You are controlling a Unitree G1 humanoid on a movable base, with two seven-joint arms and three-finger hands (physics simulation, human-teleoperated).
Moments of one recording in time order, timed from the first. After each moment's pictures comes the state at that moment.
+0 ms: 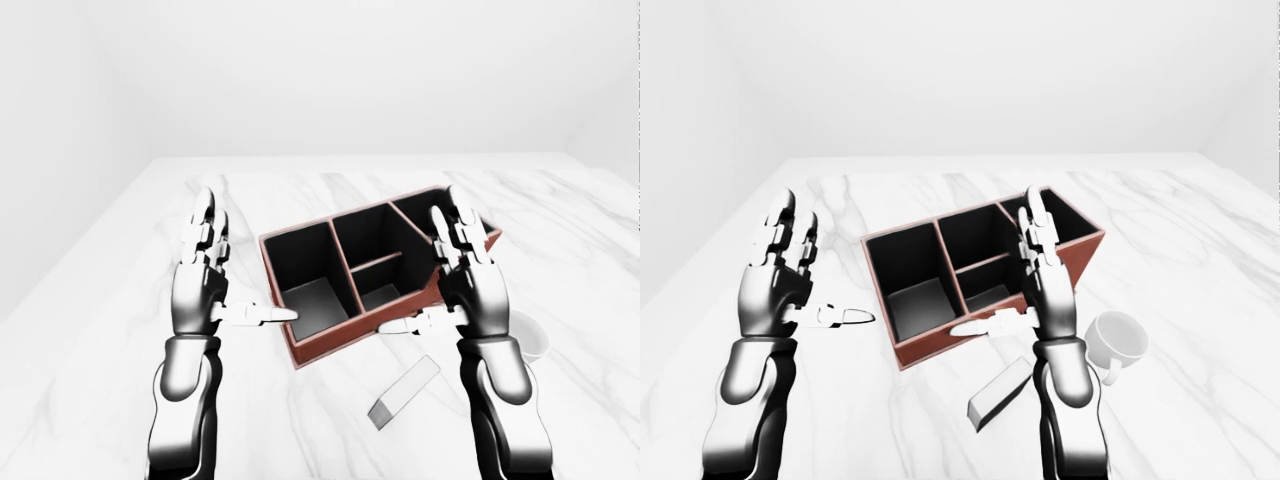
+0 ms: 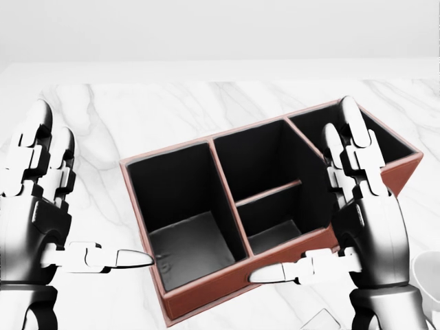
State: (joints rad) left arm 0.01 0.03 0.07 -0.49 -0.03 0.09 -0.08; right arm 0.07 -0.02 -0.01 -0.57 -0.01 0.09 0.13
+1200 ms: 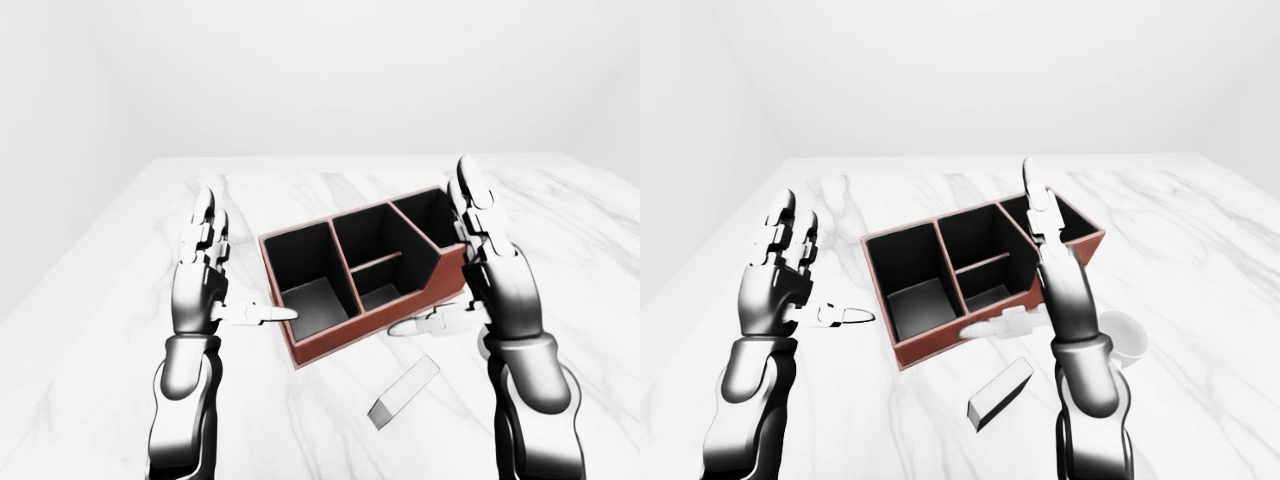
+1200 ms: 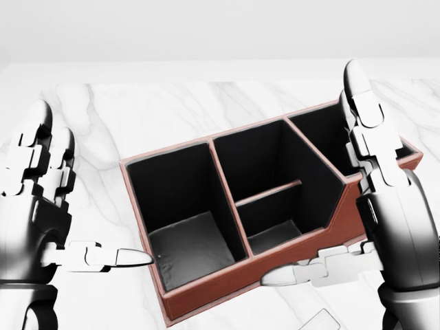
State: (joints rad) left arm 0.00 0.03 0.07 -0.48 -0.03 0.09 -0.08; right arm 0.02 -0.06 -0.07 -0.72 -0.22 0.09 0.25
